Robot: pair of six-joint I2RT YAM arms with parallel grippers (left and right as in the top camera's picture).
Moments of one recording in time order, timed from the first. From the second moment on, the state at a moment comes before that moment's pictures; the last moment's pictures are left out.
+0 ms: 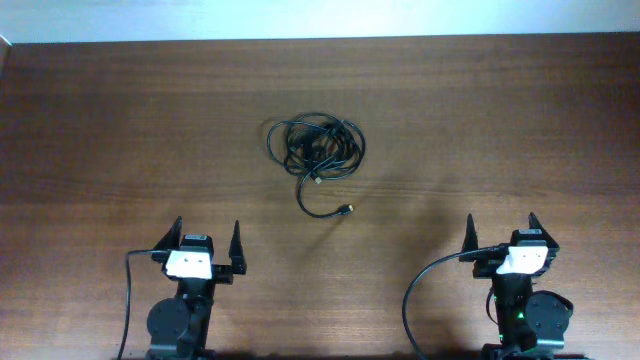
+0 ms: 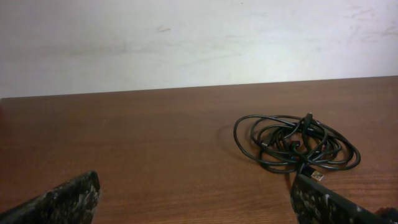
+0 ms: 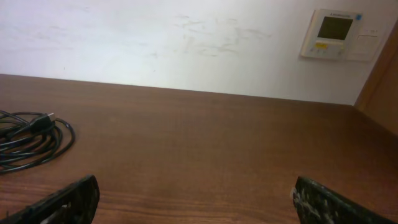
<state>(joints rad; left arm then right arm) -0.07 0.01 0.01 -0.08 -0.01 0.05 -0.09 0.01 0.01 -0.07 -0.06 -0.11</state>
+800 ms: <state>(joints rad) -0.07 0.18 0.24 -0.35 0.01 0.03 -0.09 0.09 0.04 -0.11 -0.26 0.34</state>
